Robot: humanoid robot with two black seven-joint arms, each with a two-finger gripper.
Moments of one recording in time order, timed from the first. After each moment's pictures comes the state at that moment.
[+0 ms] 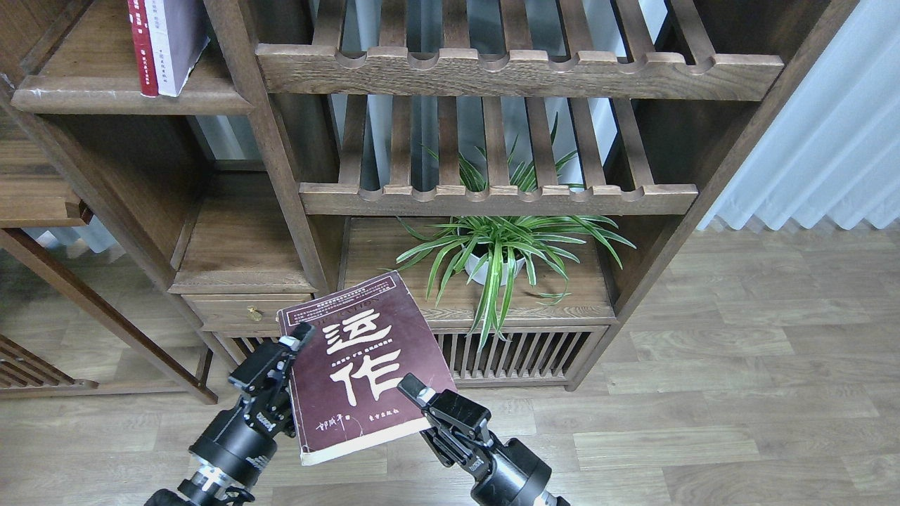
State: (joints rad) left arm 0.19 0.13 -1.04 -1.34 -0.48 -0.49 0.30; right arm -0.22 0.01 0.83 1.35 0.24 0.58 -0.24
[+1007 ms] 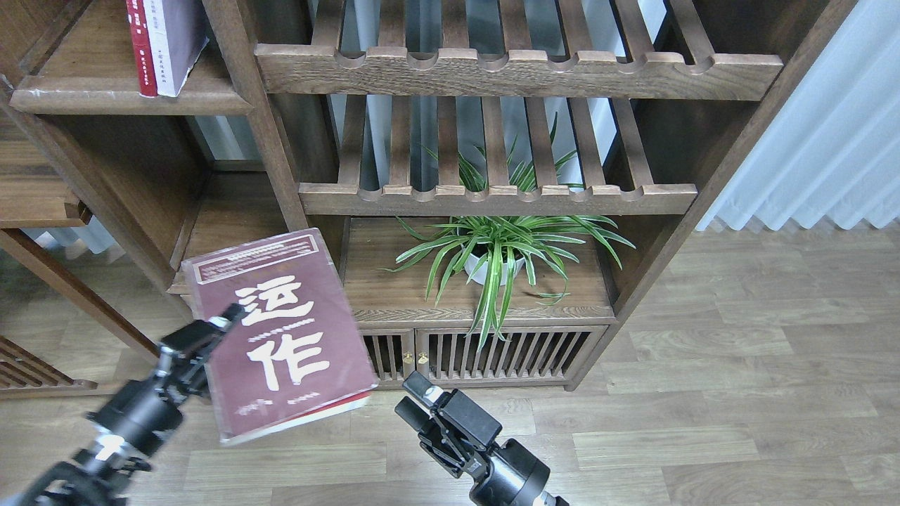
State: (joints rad) left arm 0.21 0.46 -1.41 -1.37 -0.26 -0.49 0.34; right arm -0.22 0.01 0.84 1.35 0.18 0.58 -0.23
